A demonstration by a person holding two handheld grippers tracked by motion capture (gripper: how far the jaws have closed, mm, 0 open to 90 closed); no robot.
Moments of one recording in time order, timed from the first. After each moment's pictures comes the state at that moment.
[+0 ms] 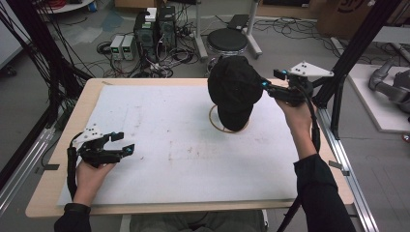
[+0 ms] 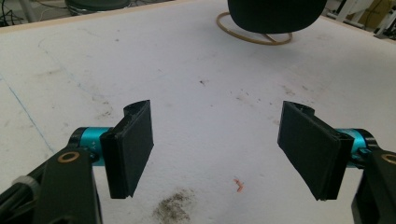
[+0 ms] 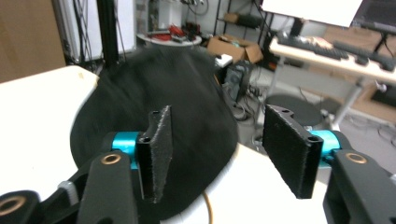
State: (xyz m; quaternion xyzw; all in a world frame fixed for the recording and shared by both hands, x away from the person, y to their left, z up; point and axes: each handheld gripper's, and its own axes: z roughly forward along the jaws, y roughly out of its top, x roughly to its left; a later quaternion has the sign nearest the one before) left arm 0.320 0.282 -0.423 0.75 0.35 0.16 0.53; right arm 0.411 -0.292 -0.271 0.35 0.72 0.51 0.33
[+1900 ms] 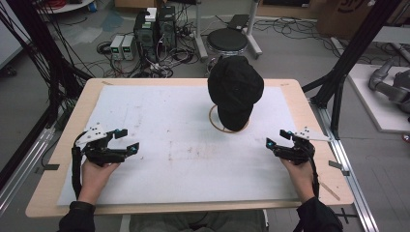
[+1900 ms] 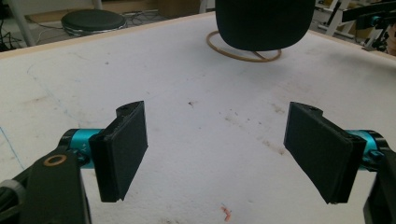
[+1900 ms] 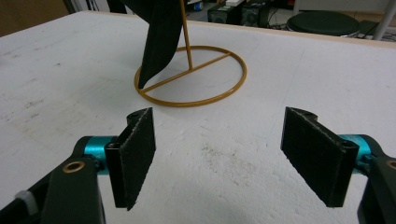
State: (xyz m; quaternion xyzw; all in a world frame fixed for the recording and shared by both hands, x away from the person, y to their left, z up) left arm 0.321 0.269 -0.419 0.74 0.33 0.17 0.56; right arm 0.336 -0.340 -0.428 0.42 0.72 0.50 0.23
